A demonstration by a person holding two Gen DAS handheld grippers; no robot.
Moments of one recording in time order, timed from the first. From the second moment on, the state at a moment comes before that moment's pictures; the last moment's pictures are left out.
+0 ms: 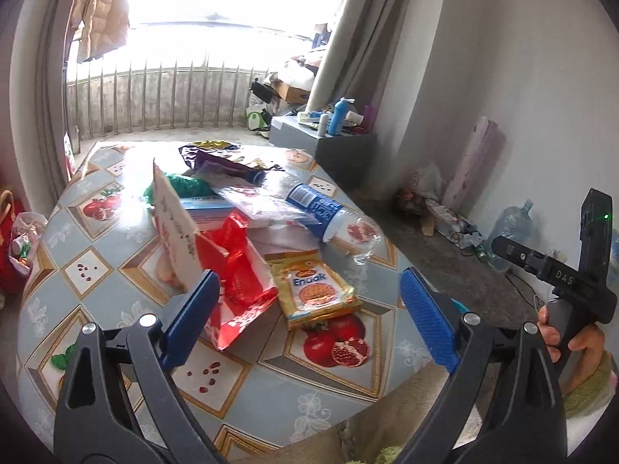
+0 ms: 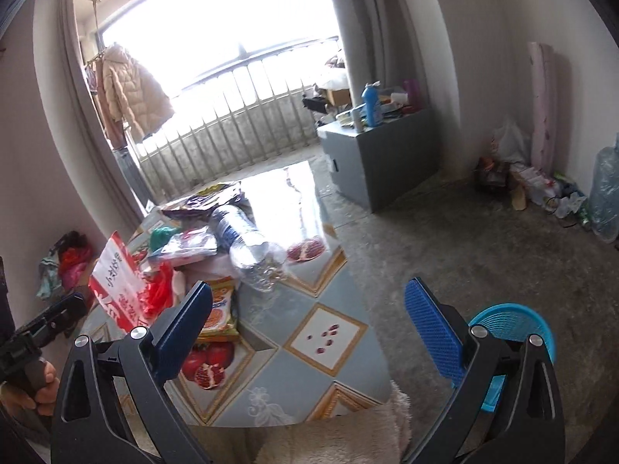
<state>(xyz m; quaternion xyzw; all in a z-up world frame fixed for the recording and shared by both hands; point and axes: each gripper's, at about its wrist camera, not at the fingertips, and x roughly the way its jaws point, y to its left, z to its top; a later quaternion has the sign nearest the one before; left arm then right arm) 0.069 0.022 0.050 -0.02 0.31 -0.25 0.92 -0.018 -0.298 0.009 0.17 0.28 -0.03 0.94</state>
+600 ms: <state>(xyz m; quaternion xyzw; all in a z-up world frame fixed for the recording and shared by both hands) 0.124 0.048 -0.007 0.00 0.34 -0.16 0.93 0.077 -0.231 -0.047 0.20 0.40 0.08 0.89</state>
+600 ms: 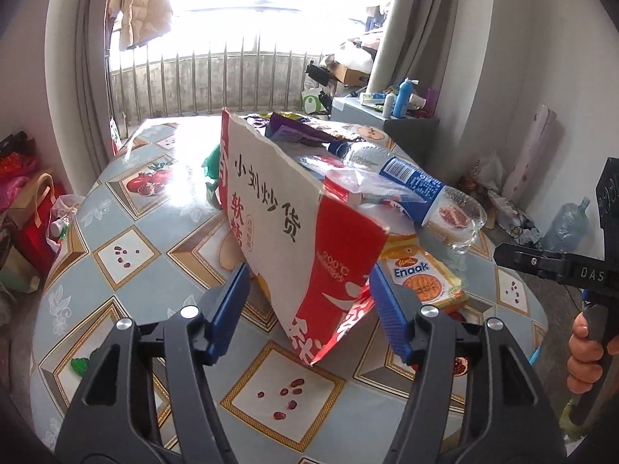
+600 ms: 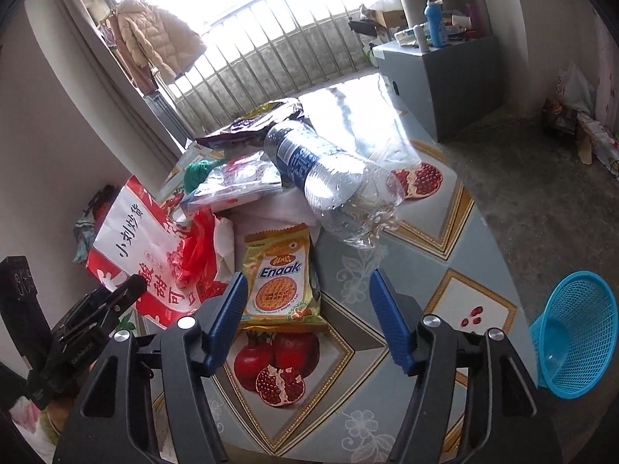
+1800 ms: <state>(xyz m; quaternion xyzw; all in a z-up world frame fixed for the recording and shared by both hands) 0.052 0.104 -0.018 0.02 0.36 -0.23 0.90 0.090 -0.147 -0.057 0.20 0.45 0.19 0.85</state>
